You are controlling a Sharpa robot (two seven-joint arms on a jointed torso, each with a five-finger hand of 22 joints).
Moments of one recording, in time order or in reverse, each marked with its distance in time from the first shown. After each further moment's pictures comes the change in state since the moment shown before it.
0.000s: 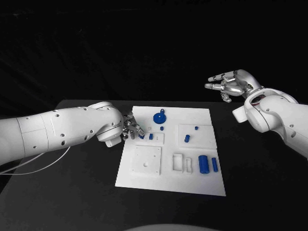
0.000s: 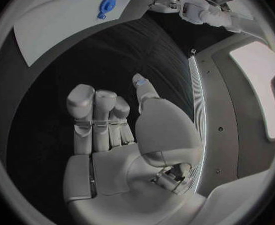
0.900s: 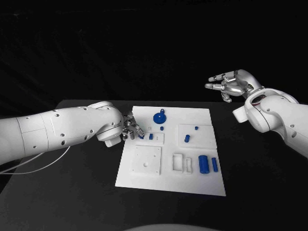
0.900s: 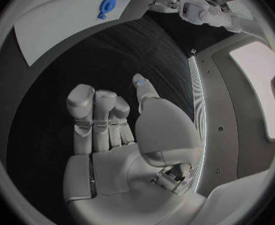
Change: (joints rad) left arm 0.001 0.000 0.001 -0.001 -0.007 0.019 -0.009; left_hand -0.003 0.002 -0.001 -0.001 0.004 0.000 0.000 -0.003 0.000 0.000 0.000 0.005 0.007 0.001 0.001 0.008 0.010 0.000 0.000 0.000 0.004 0.000; right arm 0.000 -0.003 0.000 0.002 0.000 0.001 -0.001; right_hand 0.000 0.000 -0.003 0.003 0.000 0.000 0.001 0.000 0.000 0.000 0.000 0.000 0.000 0.000 0.000 0.000 0.000 0.000 0.000 0.000 0.000 0.000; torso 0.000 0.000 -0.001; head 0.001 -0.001
